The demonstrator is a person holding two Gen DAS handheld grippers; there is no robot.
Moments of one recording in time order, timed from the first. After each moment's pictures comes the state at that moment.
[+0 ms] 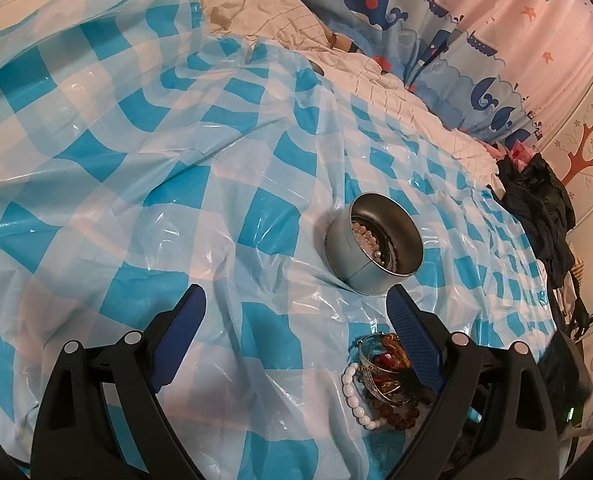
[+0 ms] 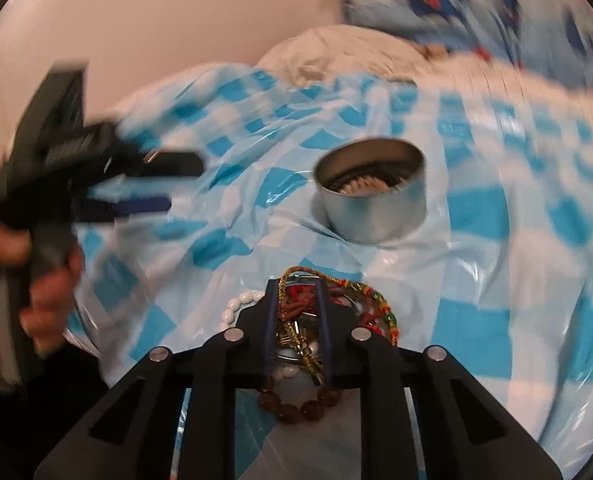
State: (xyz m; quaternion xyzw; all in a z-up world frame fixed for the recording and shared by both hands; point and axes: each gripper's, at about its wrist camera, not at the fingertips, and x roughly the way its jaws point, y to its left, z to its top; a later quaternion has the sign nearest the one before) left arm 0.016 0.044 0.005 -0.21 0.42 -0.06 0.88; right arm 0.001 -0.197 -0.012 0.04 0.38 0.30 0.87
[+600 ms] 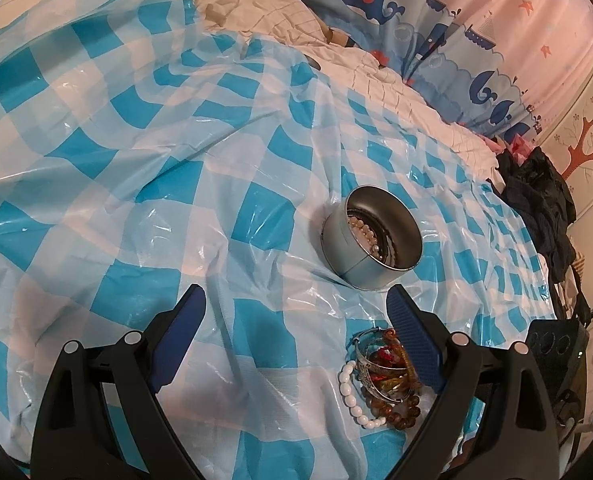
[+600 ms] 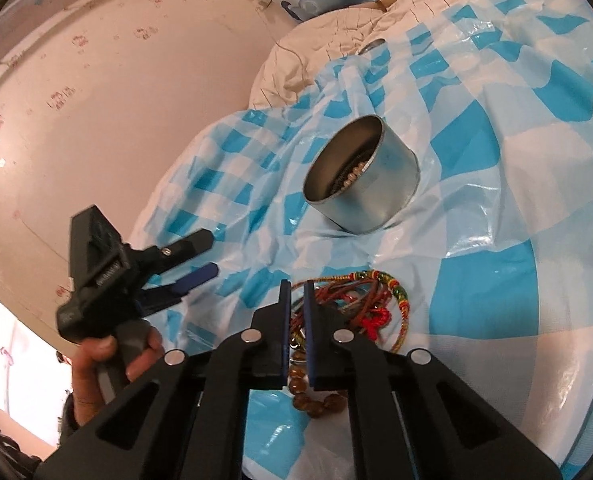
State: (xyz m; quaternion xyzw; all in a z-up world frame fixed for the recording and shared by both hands) left arm 0.015 0.037 0.003 -0.21 0.43 -0.06 0.88; right arm 0.022 -0.250 -0.022 0.28 0.40 0.35 0.80
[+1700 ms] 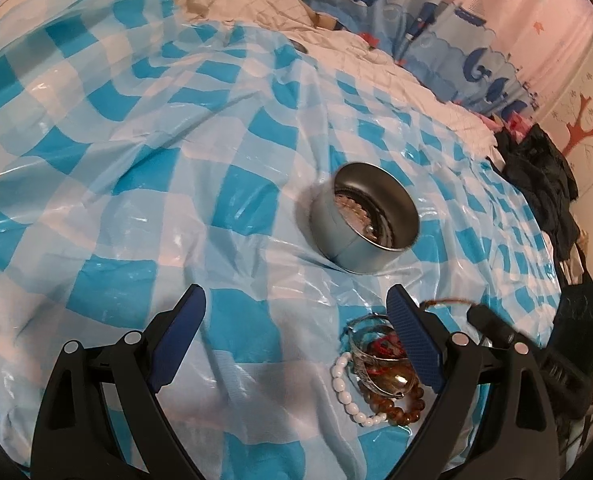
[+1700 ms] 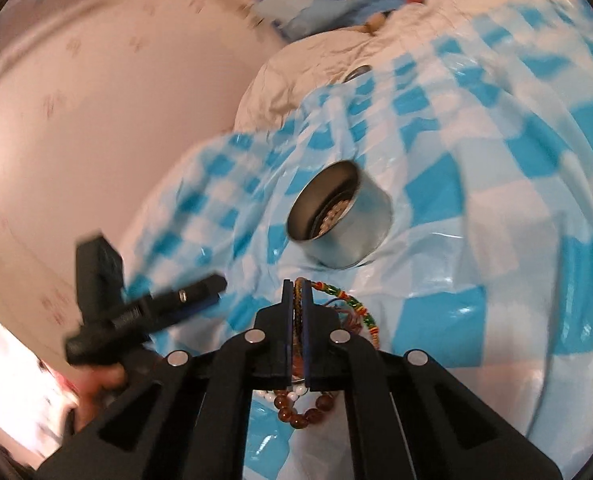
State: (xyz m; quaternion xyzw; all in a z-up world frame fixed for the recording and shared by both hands) left arm 0.022 0.016 -0.007 -0.18 0.44 -0.08 0.88; right arm 0.028 -0.275 -0.003 0.28 0.39 0.31 0.82
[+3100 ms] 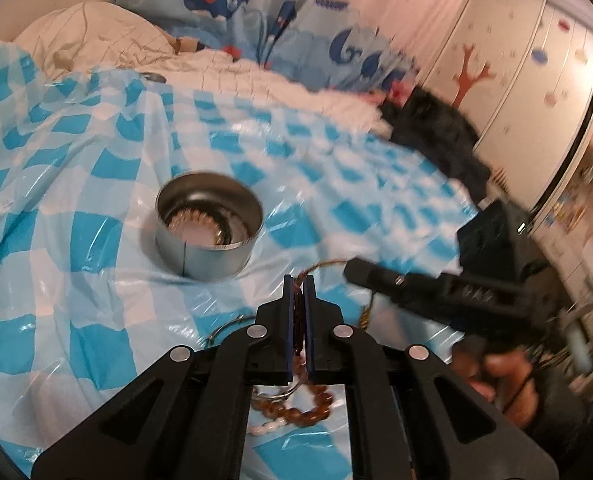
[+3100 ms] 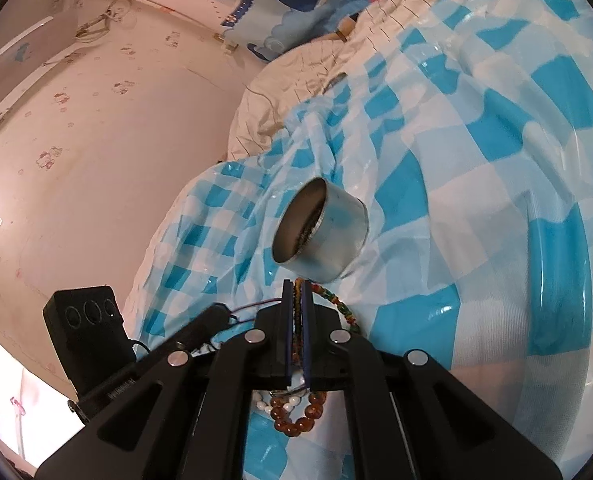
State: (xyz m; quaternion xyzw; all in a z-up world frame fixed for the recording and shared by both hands) left arm -0.004 -0.045 0.015 -0.13 0.35 -0.28 0.88; right arm 0.033 -0.302 -0.015 0.34 0.37 0.30 0.81
